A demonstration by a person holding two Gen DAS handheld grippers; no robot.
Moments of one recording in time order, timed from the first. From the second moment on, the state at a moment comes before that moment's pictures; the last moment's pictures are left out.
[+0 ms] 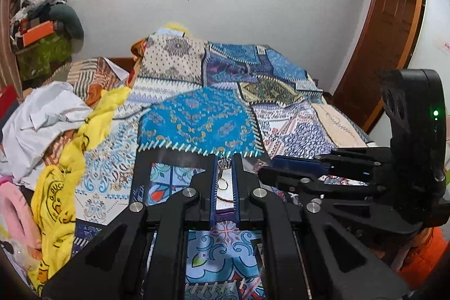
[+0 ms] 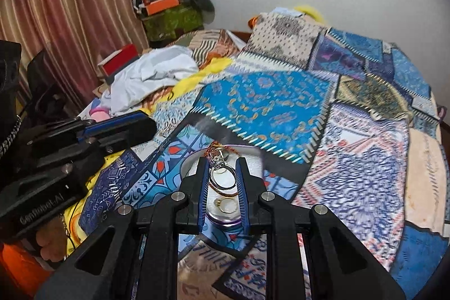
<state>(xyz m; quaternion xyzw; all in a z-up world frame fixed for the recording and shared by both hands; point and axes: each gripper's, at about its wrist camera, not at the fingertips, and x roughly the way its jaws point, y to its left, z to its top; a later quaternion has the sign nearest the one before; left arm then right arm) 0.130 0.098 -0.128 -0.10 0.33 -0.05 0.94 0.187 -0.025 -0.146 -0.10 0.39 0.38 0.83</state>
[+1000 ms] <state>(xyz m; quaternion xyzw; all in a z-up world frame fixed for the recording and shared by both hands) 0.143 0.099 -0.159 -0.10 0.38 -0.05 0.92 0.201 -0.020 -0.167 -0.09 0.44 0.36 0.81</state>
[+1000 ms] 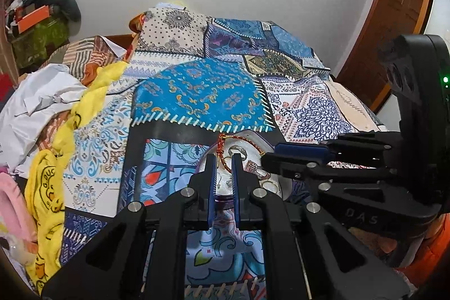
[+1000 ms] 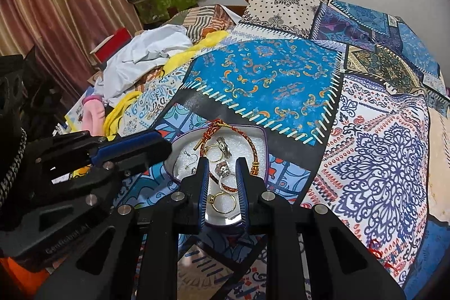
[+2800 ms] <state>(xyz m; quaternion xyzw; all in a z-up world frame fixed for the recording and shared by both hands) 0.163 -0.063 -0.171 -0.01 0.43 -0.16 0.89 0.187 -0.209 -0.158 -0.04 0.44 0.23 0.87</state>
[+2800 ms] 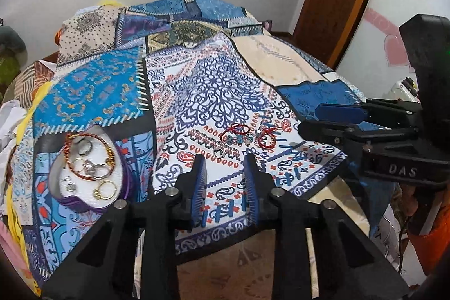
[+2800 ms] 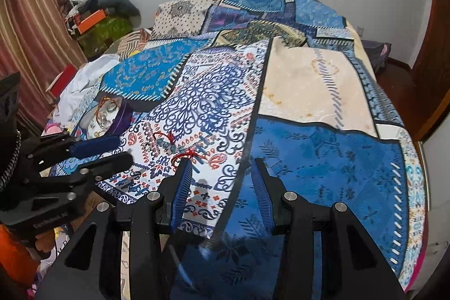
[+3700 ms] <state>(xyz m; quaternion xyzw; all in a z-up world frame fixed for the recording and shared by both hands) 0.167 -0.041 -0.179 -0.05 0.42 -0.14 0.90 0.197 -0.165 -0.167 -0.07 0.45 0.29 0.84</state>
